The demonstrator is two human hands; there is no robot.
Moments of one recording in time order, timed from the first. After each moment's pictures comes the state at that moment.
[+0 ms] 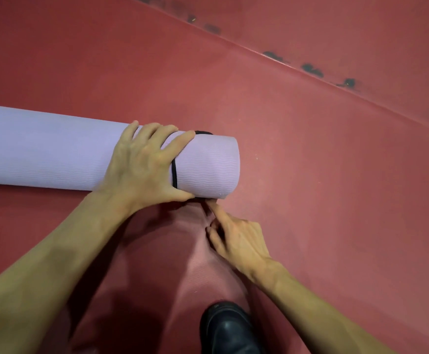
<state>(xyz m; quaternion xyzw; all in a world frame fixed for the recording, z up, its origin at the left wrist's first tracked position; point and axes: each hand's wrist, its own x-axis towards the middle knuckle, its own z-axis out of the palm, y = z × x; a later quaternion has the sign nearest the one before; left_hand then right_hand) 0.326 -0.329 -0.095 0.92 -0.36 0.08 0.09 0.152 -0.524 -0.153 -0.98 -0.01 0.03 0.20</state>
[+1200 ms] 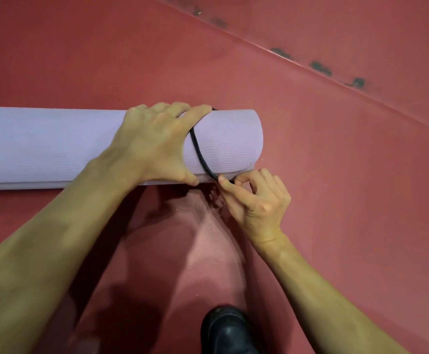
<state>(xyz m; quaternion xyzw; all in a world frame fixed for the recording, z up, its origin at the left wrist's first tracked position) 0.360 -0.355 -0.046 0.94 -0.35 -0.02 0.03 0.217 -0.546 -0.129 -0.91 -0.04 -0.39 0.15</state>
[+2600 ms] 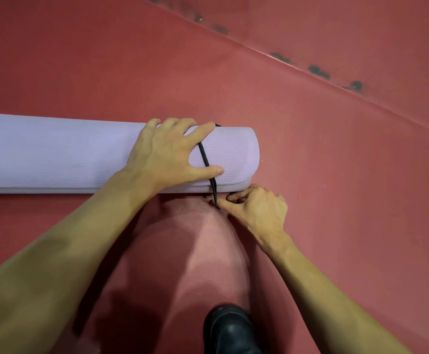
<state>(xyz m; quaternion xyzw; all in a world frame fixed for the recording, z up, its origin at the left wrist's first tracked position) 0.347 -0.360 -0.086 0.94 -0.33 -0.02 0.09 0.211 -0.548 -0.143 -0.95 0.25 0.09 0.15</state>
